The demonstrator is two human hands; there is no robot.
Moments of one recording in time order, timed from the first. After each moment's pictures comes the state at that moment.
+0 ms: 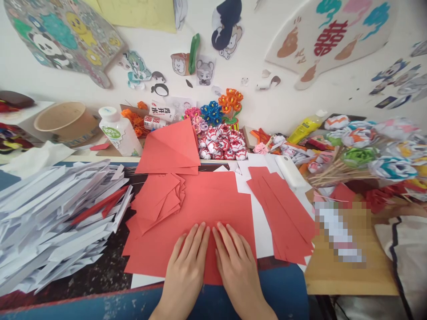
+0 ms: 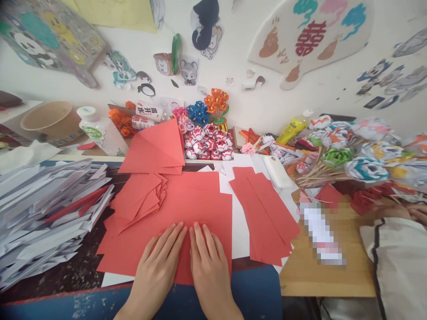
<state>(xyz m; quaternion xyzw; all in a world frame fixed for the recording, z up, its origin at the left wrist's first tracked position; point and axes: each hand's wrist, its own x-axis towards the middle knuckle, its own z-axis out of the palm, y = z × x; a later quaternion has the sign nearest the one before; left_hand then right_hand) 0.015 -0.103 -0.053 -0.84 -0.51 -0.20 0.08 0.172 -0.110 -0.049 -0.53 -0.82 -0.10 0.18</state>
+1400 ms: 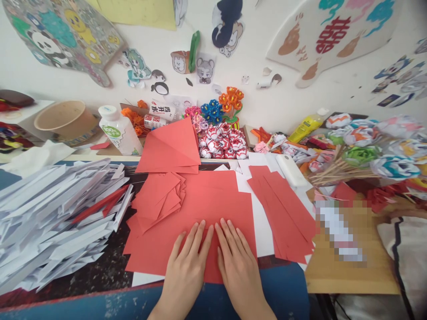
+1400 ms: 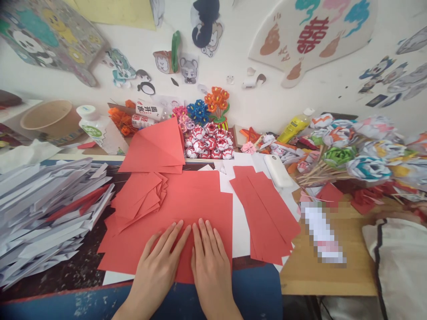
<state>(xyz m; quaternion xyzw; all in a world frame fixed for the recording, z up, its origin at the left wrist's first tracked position) 0.012 -0.105 -0.057 -0.84 -0.51 -0.15 0.06 0.173 -0.111 -0.056 -0.56 -0.81 -0.05 0.15</state>
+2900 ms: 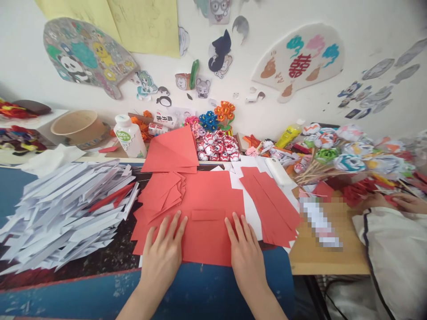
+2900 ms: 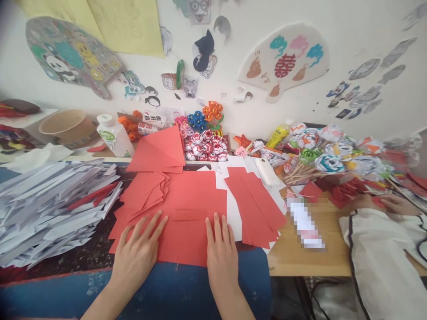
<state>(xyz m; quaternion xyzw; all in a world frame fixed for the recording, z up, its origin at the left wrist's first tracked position) -0.037 -0.111 -0.043 -0.82 -0.55 -0.09 0.14 0.199 -0.134 -0.062 -0.63 -0.76 -0.10 0.12</state>
